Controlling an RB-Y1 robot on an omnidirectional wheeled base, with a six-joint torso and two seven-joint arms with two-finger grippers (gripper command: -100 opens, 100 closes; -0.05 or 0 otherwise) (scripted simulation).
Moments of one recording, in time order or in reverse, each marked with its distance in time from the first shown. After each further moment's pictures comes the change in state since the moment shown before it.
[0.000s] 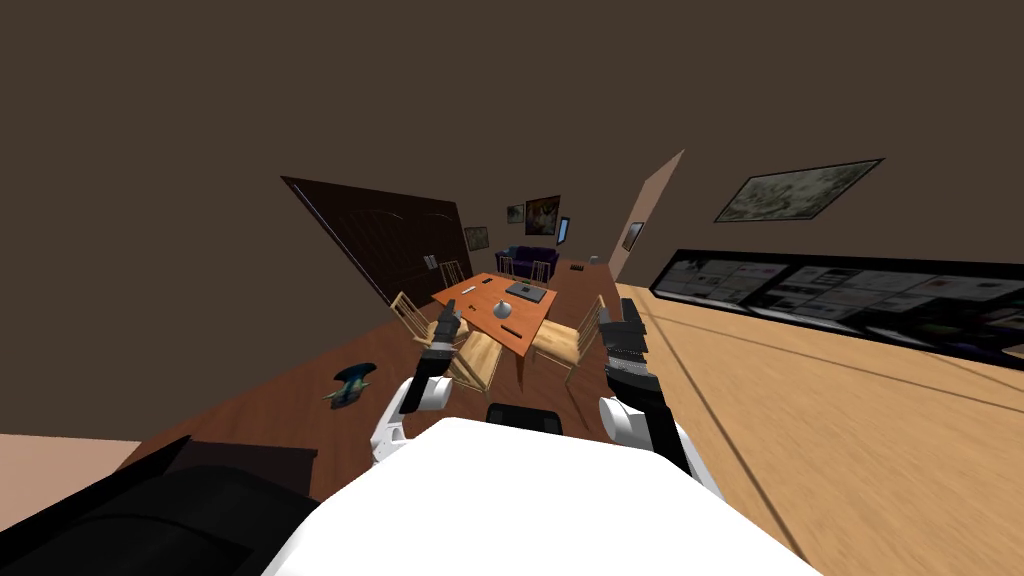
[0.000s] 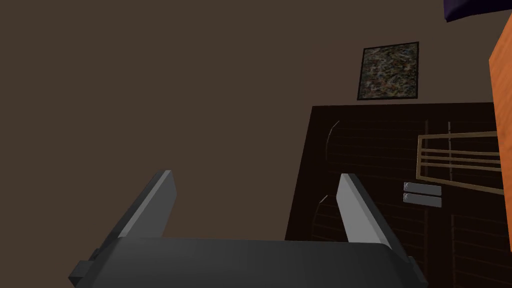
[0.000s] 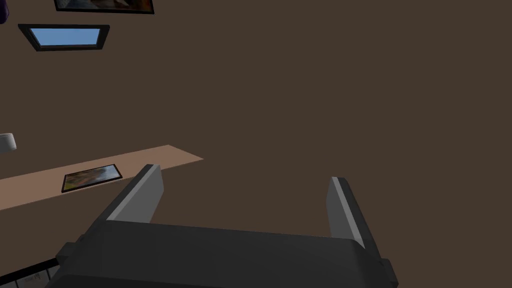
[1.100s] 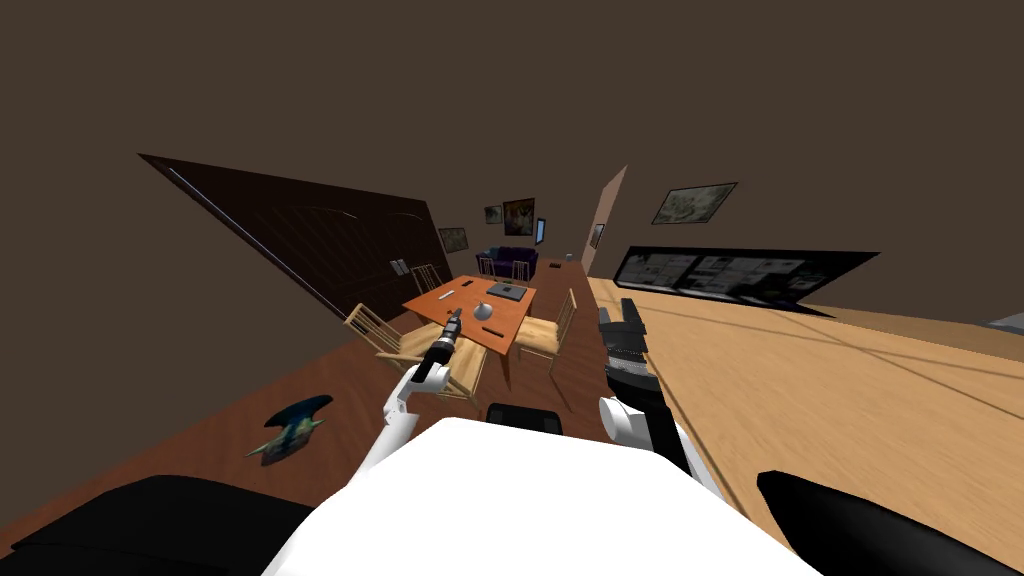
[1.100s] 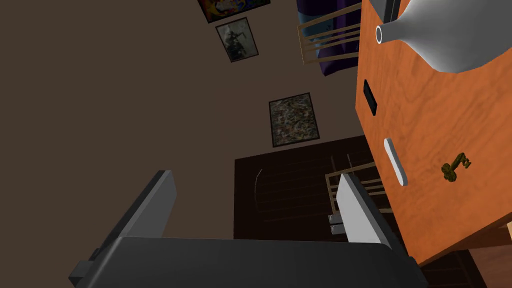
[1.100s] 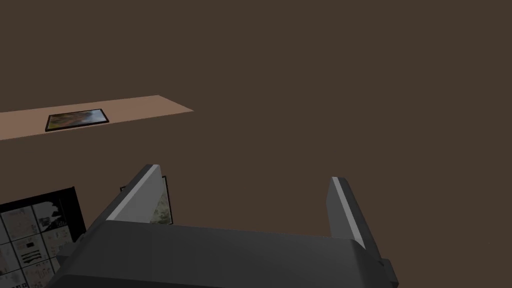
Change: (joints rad) left arm -0.153 0.138 0.036 0.268 0.104 0.269 -0.055; right arm 0.000 0.000 0.000 0.000 0.000 0.000 0.000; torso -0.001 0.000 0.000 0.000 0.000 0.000
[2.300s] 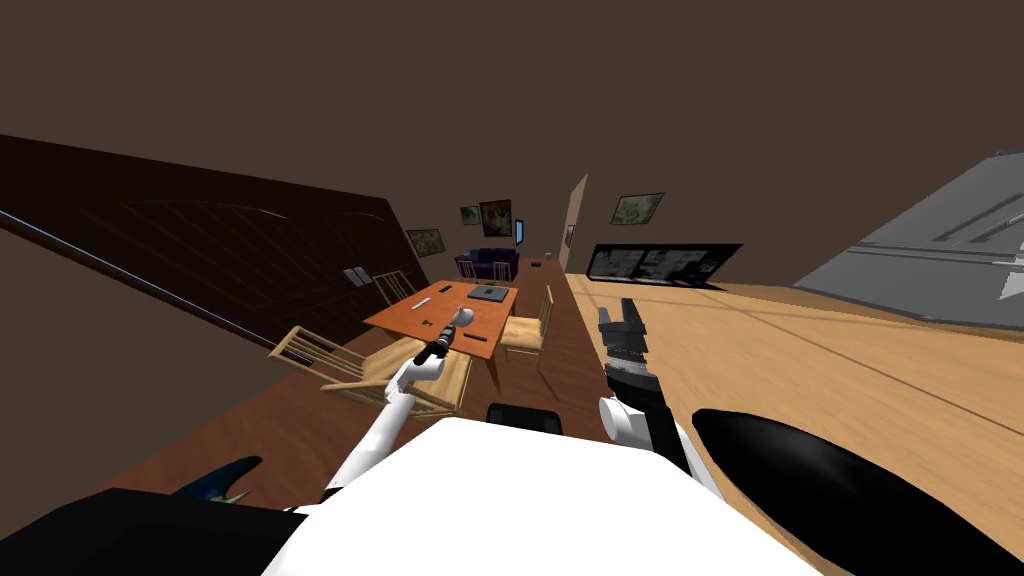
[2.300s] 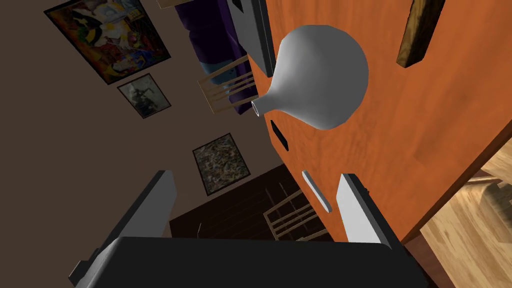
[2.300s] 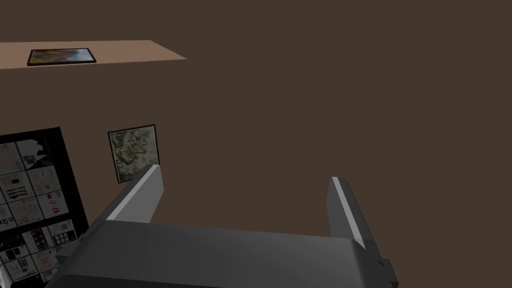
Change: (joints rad) left arm -0.129 0.112 0.045 0.261 0.101 0.300 -0.058; right arm 0.000 0.000 0.000 0.000 0.000 0.000 0.000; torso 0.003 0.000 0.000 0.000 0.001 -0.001
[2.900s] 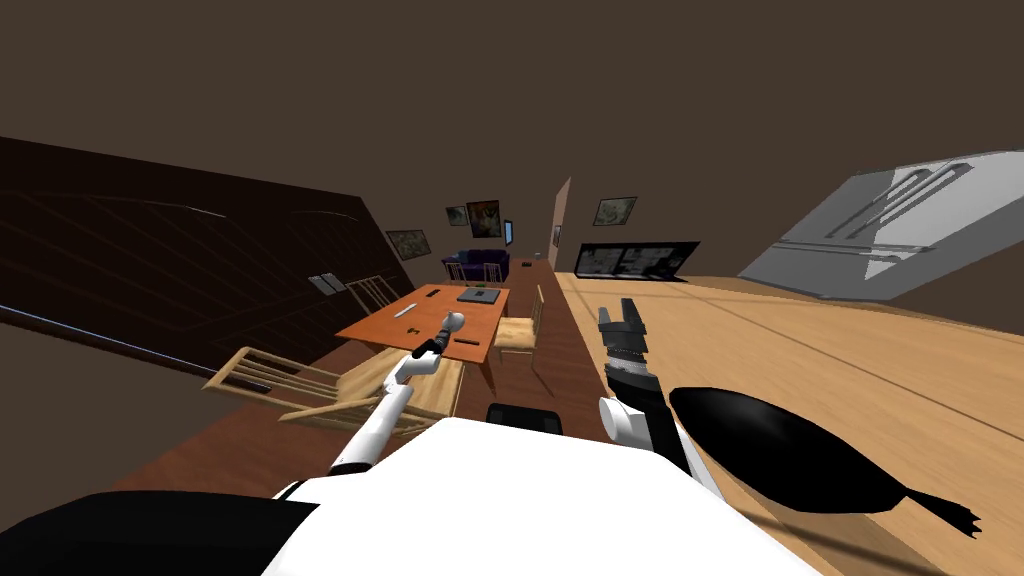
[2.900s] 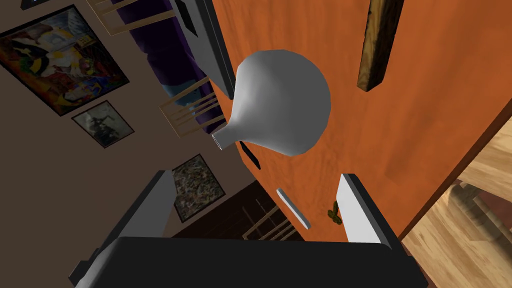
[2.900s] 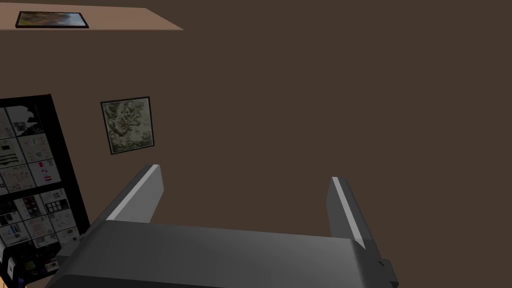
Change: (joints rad) left arm -0.077 0.058 0.027 0.161 0.059 0.114 -0.029; right arm 0.000 0.000 0.000 0.000 0.000 0.000 0.000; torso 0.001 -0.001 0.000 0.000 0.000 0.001
